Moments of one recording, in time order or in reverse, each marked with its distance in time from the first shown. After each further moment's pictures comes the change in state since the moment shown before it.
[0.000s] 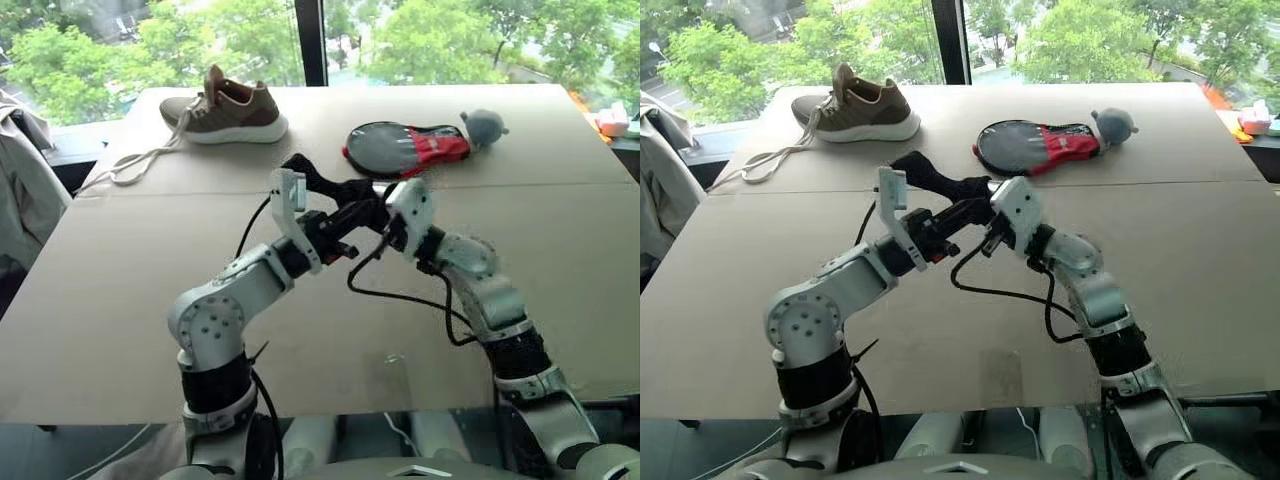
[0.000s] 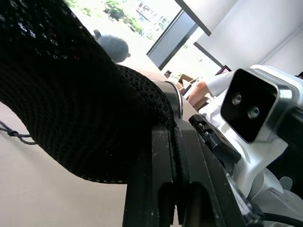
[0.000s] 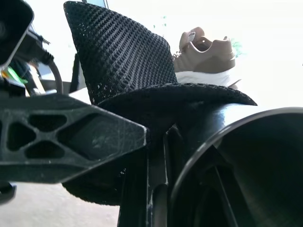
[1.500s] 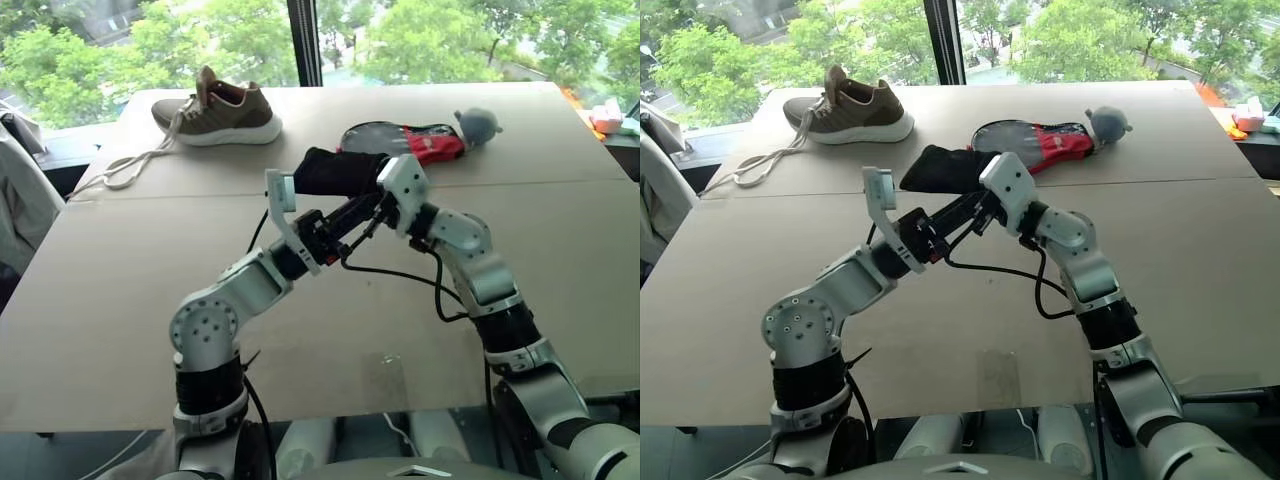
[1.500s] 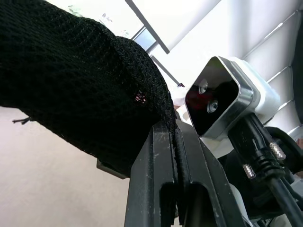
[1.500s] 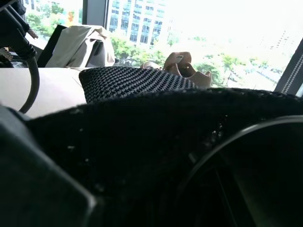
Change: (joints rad) left arm 0.035 0.065 -0.038 0.063 -0.280 -0.128 0.031; right arm -0.138 0.001 0.008 0.124 -0.050 -0.100 0.014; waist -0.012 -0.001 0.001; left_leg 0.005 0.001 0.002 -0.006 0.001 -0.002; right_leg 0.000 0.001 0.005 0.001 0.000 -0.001
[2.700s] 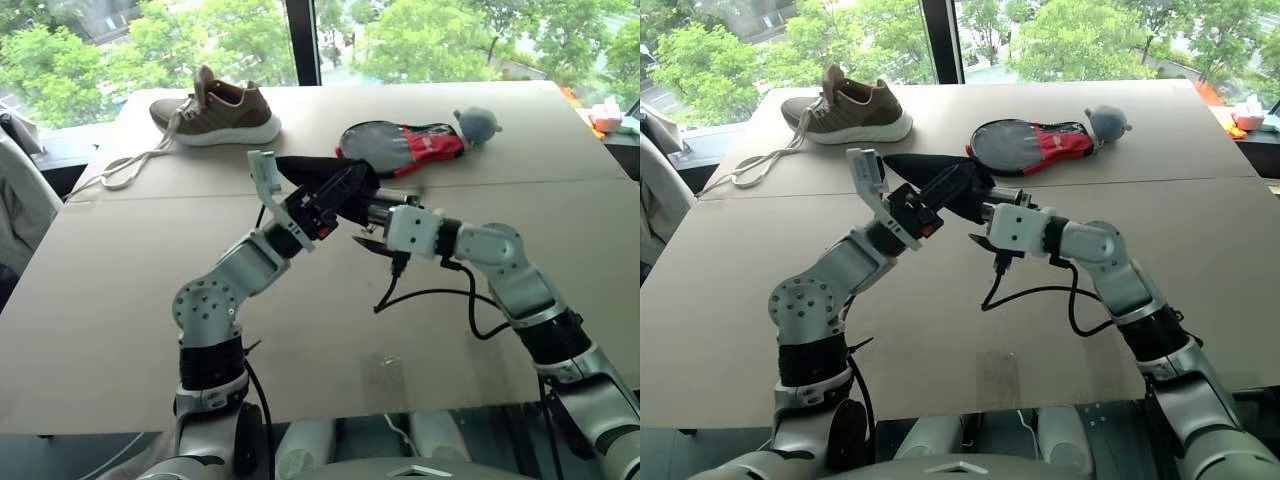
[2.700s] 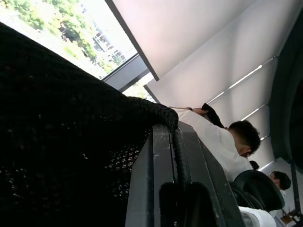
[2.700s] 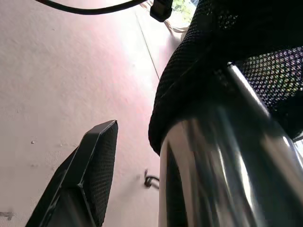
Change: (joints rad) left arm -0.080 0.016 0.028 0.163 -0.142 -0.109 0.044; right arm 0.059 -0.240 0.099 -0.136 -0.175 -0.129 0.140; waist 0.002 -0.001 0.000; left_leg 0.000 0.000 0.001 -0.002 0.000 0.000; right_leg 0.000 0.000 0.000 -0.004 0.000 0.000
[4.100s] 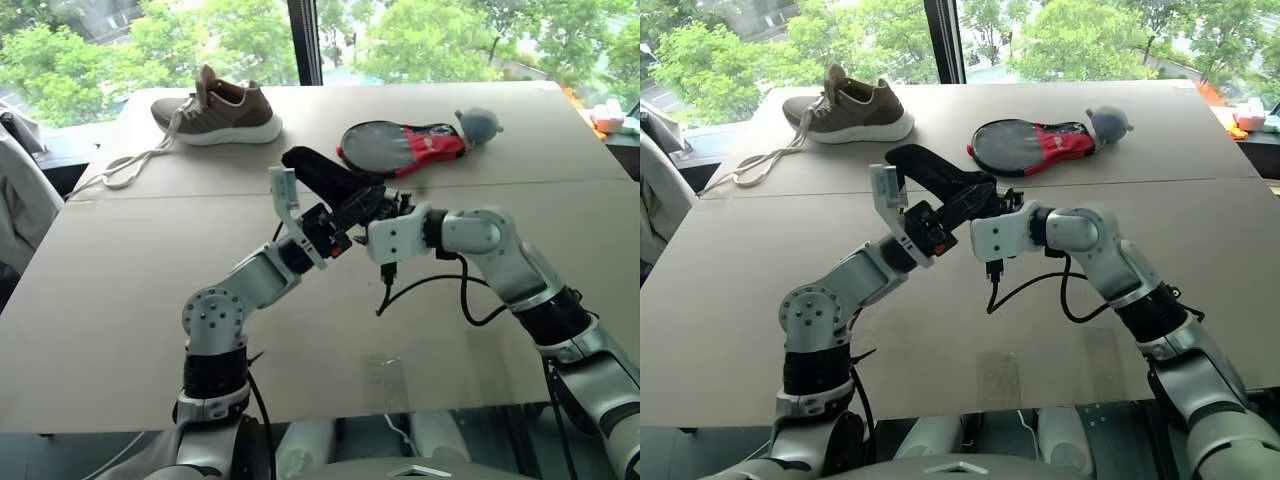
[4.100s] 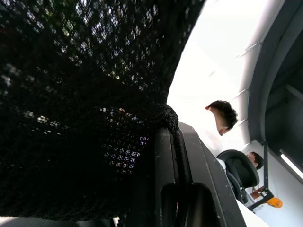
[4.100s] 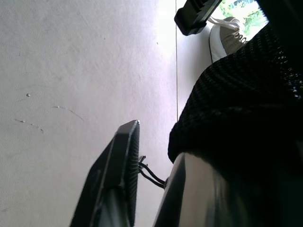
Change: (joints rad) left arm 0.052 0.004 -0.077 -0.002 -0.083 0.015 -0.020; right arm -0.130 -0.044 0.096 0.010 -0.186 -0.007 0.107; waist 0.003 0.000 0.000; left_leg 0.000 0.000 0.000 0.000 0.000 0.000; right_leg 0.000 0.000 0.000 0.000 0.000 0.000
